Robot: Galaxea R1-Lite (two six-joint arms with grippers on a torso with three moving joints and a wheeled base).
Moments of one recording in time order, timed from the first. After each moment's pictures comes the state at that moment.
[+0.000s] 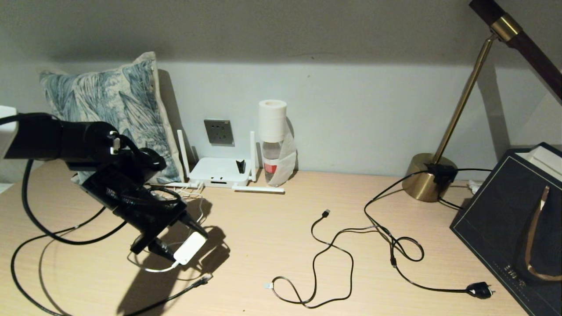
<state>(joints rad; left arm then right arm) -0.07 2.06 -1.61 1.09 -0.64 -0.70 -0.01 0.00 0.00 -0.09 0.01 0.00</state>
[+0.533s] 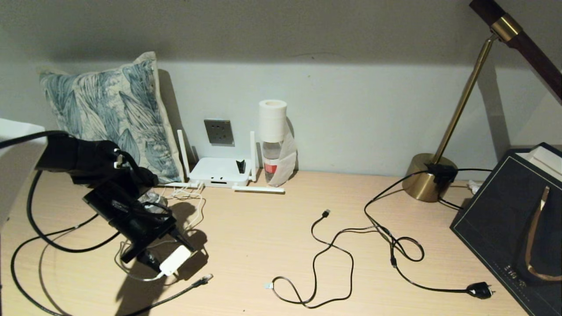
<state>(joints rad) 0.02 2.19 -1.62 1.12 -0.55 -0.58 -0.01 0.00 0.00 -0.09 0.01 0.00</state>
